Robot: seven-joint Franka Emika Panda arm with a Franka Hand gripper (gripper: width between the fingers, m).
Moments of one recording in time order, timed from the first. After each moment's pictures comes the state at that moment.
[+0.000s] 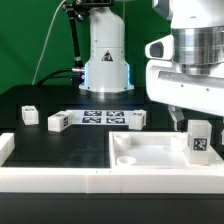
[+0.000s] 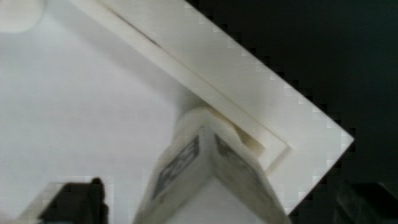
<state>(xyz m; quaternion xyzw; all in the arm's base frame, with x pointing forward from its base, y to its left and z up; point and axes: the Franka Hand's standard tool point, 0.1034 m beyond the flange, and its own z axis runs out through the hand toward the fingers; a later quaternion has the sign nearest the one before) 0.621 0.123 0.070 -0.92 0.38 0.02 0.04</state>
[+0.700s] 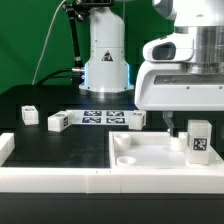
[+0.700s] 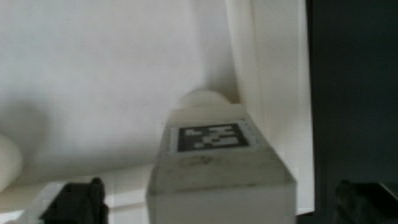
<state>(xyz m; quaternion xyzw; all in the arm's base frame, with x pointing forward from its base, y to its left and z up) 0.623 0.120 0.072 -1.00 0.07 0.00 0.03</state>
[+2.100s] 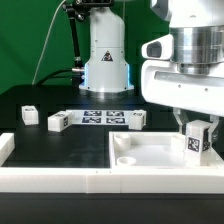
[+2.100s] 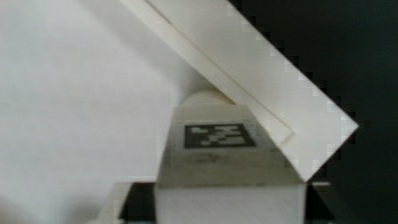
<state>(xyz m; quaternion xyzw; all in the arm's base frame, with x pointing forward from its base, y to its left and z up) 0.625 0.116 0.071 -0.88 0.47 0.01 0.04</state>
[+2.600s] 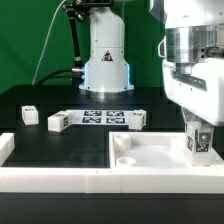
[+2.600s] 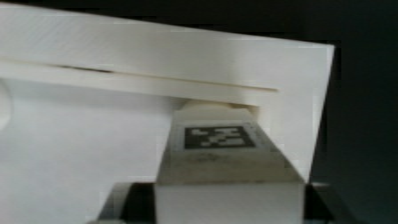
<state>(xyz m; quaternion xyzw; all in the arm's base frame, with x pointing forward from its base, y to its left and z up) 0.623 0.117 0.070 -0.72 0.69 0.00 0.05</state>
